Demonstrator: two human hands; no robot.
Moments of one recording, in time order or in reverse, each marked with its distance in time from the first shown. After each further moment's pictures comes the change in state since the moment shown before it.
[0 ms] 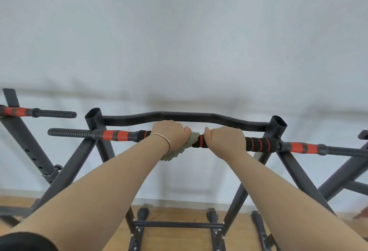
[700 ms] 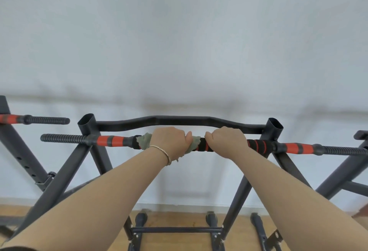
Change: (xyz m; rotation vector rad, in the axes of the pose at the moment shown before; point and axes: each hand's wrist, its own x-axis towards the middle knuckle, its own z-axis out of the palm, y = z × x) left_hand -0.010 0.009 0.005 0.149 0.114 0.151; right_hand 0.013 0.024 -0.008 -0.182 -0.150 -0.127
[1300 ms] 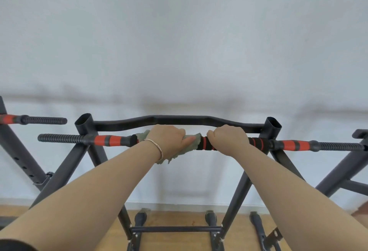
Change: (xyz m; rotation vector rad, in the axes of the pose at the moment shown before) left_hand 0.009 -0.011 0.004 -0.071 0.044 0.098; right_hand -0.001 0.010 0.003 0.195 -0.032 0.103
